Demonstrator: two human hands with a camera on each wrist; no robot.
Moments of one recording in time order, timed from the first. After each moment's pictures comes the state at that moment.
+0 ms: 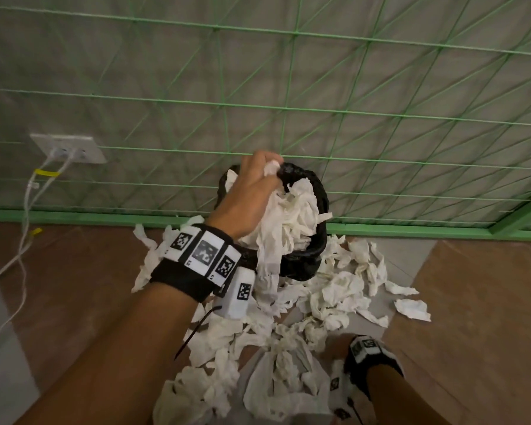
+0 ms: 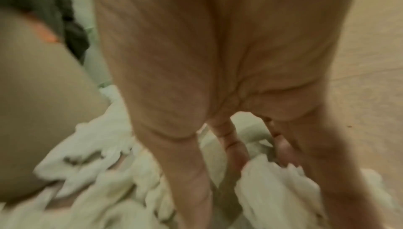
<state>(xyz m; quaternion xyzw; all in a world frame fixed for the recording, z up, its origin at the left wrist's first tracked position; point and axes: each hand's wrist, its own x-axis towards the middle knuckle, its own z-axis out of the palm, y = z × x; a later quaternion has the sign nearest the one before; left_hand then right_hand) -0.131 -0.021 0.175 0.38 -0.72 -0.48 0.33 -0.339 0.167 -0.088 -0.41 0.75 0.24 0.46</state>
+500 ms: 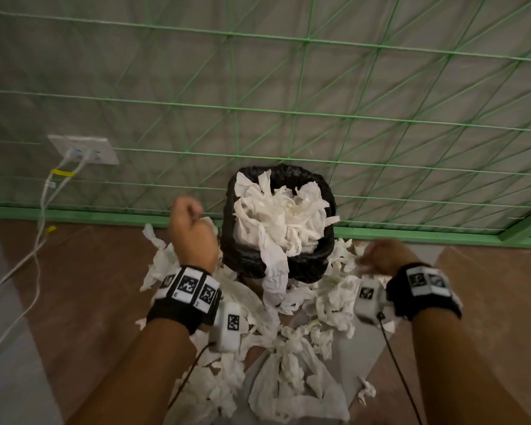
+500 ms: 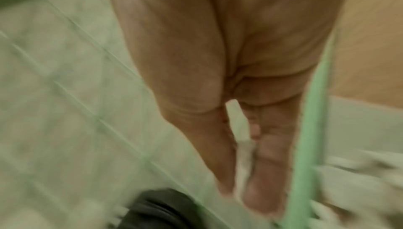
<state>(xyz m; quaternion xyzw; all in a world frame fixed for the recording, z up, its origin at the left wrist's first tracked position) -0.067 -0.018 0.099 0.56 -0.51 -0.32 0.57 -0.384 0.077 0.072 -0.33 0.84 -0.21 0.39</state>
